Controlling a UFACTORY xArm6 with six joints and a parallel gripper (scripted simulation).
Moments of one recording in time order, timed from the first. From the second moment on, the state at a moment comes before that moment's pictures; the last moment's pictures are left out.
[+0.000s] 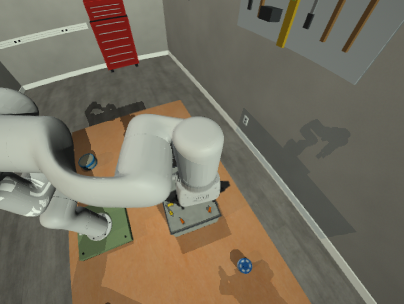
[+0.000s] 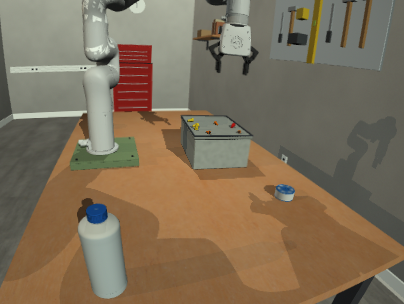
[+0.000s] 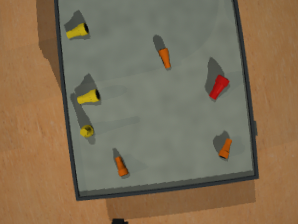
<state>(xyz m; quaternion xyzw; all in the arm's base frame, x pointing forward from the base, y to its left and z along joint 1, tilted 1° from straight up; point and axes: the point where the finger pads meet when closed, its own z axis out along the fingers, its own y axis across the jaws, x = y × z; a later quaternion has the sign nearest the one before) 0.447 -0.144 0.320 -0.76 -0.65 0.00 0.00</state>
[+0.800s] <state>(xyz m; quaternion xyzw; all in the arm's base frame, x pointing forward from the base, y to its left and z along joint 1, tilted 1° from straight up) 0.438 -0.023 0.293 -0.72 -0.69 0.01 0.00</state>
